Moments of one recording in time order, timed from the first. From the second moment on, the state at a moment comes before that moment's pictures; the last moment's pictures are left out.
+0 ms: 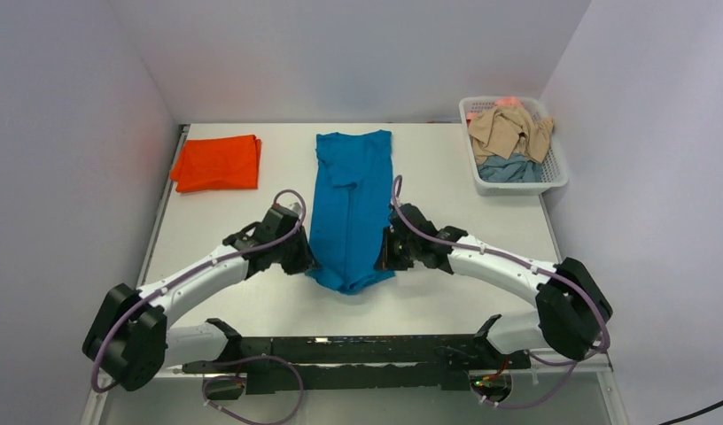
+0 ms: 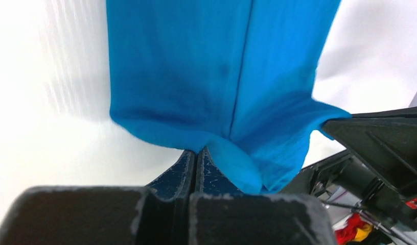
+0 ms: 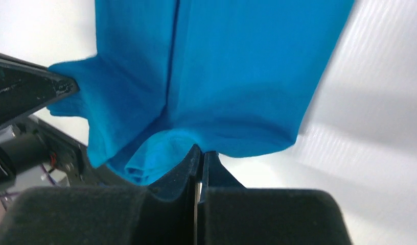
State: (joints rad) left arm -0.60 1.16 0.63 -0.40 0.17 -0.85; right arm 0.80 1.32 0.76 -0.36 -0.11 0.75
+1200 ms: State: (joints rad) left arm -0.29 1.87 1.32 -0.37 0.27 -0.68; right arm 0.39 1.81 1.22 -0.27 -0.18 0.55
